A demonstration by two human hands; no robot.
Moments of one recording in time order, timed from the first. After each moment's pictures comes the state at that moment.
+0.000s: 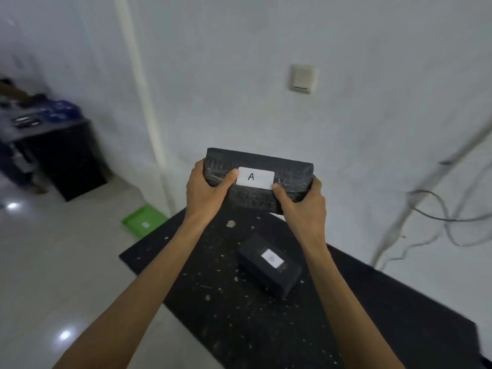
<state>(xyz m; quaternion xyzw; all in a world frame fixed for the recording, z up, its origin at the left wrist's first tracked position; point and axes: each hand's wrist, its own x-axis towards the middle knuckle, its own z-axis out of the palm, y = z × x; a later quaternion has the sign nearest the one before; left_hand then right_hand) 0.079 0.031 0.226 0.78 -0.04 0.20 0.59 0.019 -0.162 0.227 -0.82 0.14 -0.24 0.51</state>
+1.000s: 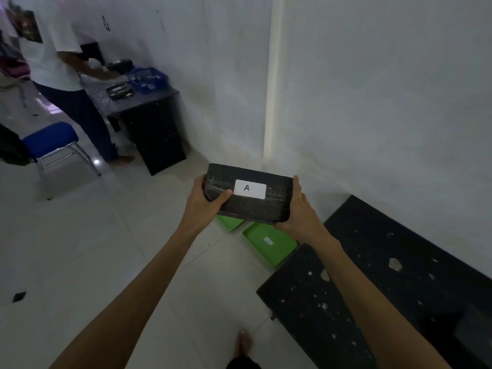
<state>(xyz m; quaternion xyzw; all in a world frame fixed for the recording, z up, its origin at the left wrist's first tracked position) 0.166 0.669 0.115 0.80 0.13 0.19 0.56 0.217 0.422 0.123 -0.90 -0.20 0.07 0.37</state>
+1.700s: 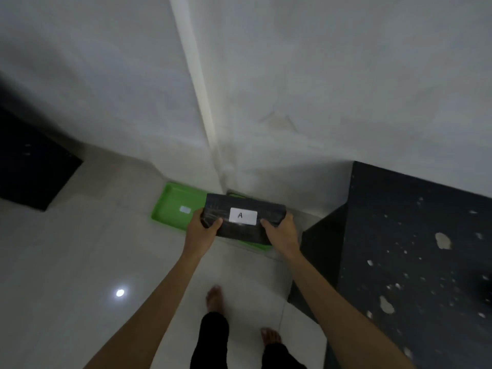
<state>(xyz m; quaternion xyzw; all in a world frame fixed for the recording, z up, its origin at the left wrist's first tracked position) 0.448 0.839 -0.063 0.84 0.23 -0.08 0.49 0.456 0.630 -0.080 -0.79 0.25 0.16 0.54</state>
